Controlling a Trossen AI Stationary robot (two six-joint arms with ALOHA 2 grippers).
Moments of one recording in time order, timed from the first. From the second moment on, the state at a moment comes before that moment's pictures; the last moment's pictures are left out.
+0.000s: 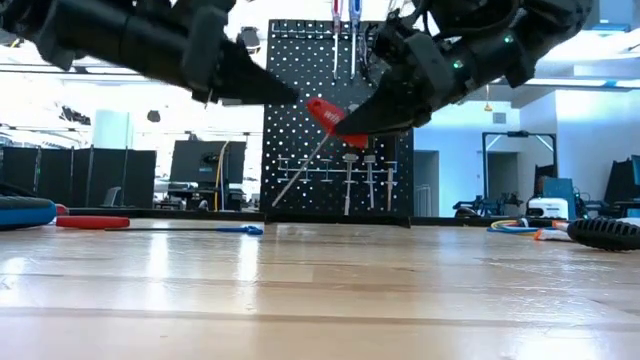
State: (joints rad) left arm -0.33 1.57 0.56 0.80 -0.69 0.04; right arm 0.04 1.61 0.75 0.42 0.09 0.05
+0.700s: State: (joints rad) left arm -0.21 1.58 0.80 0.45 -0.39 0.09; right arm 0.12 1.61 0.79 0.36 0.14 -0.05
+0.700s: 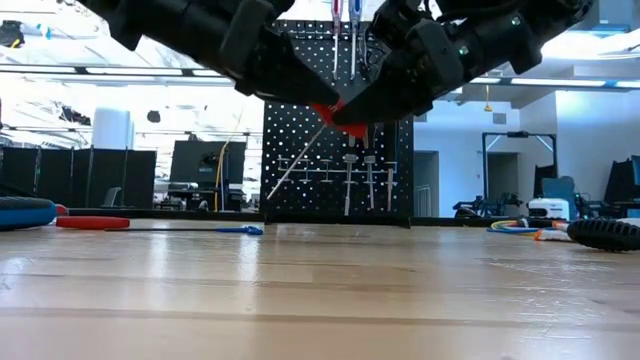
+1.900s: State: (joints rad) left arm -0.02 1.47 0.36 1.43 -0.56 0.25; right arm 0.20 1.51 0.58 0.33 0.45 -0.03
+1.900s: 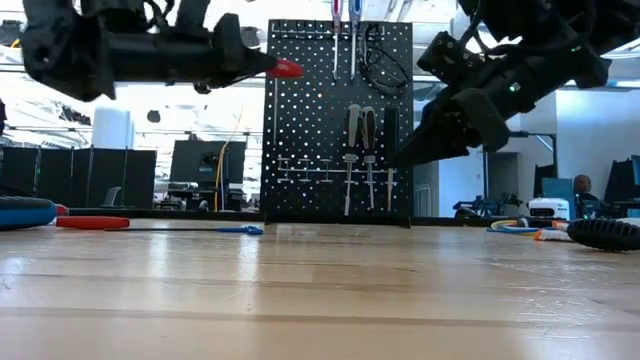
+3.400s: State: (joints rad) left arm 0.47 1.71 0.54 1.43 -0.26 0.25; right arm 0.19 1.51 0.58 0.39 0.45 -0.09
